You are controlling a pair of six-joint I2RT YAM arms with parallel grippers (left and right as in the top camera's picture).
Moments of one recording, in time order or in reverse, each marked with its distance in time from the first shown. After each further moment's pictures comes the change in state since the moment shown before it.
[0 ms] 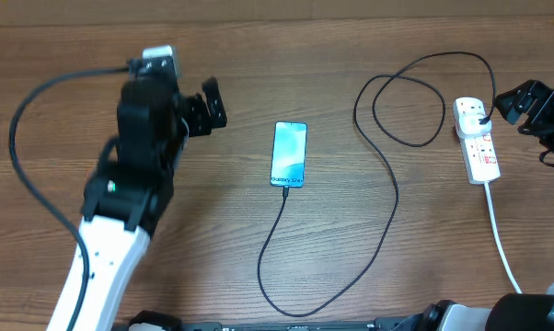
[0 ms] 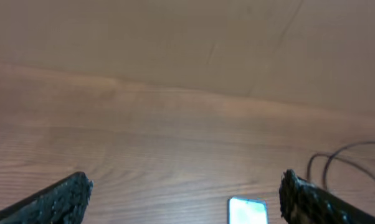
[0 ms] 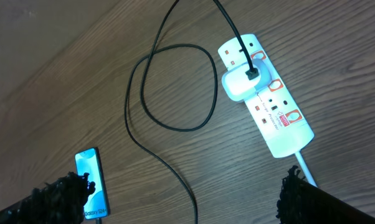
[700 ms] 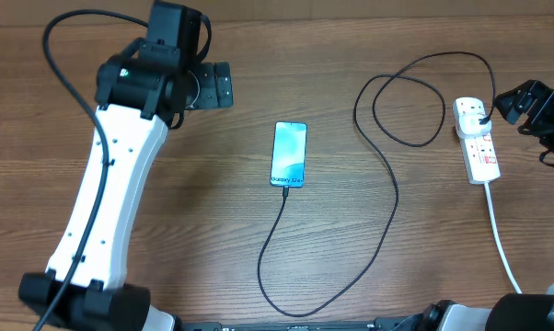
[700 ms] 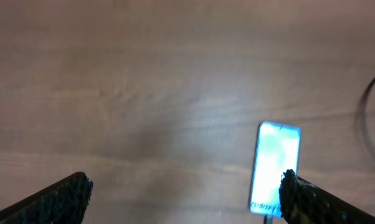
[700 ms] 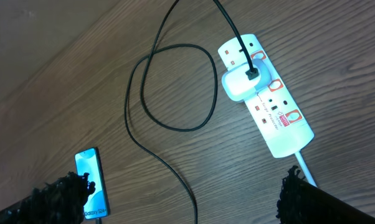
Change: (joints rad) left arm 0.000 0.499 0.737 -0.789 -0.002 -0.003; right arm 0.000 0.000 0.000 0.000 0.000 -0.001
